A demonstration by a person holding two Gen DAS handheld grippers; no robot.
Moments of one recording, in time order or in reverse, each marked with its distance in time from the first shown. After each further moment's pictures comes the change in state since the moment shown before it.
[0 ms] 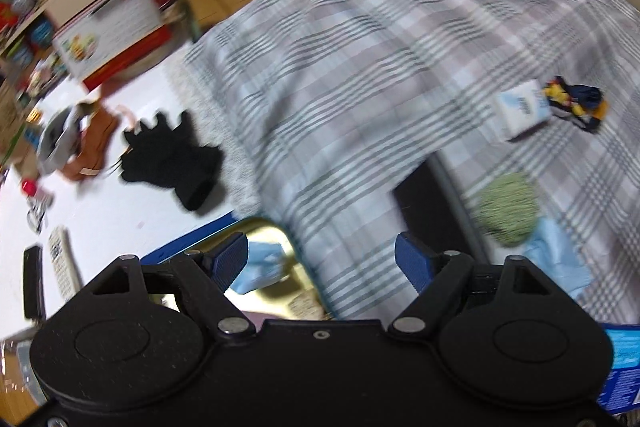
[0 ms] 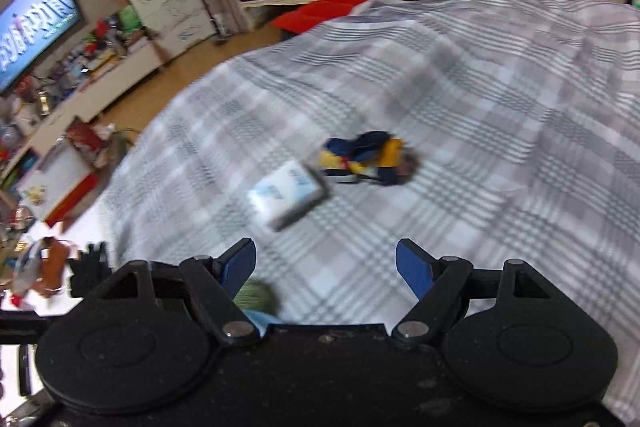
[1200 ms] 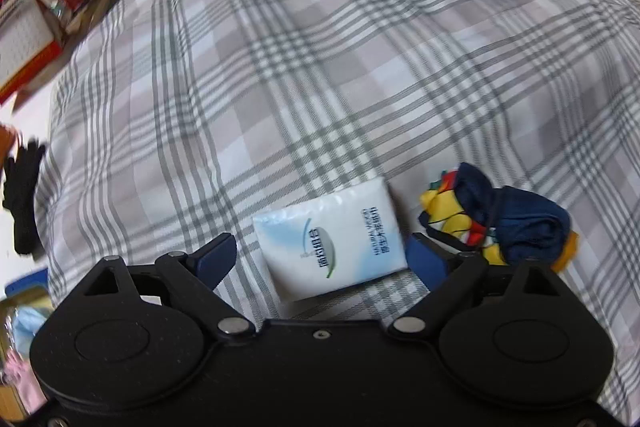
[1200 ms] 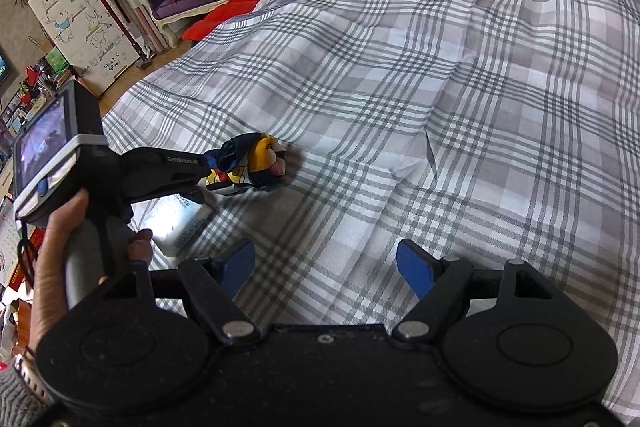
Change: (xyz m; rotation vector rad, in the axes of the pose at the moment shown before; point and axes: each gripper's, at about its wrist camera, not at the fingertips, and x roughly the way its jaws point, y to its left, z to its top) left arm 0.138 -0.204 0.110 -0.133 0.063 -0.008; right arm 0.018 -0.087 0.002 0.211 0.032 -0.120
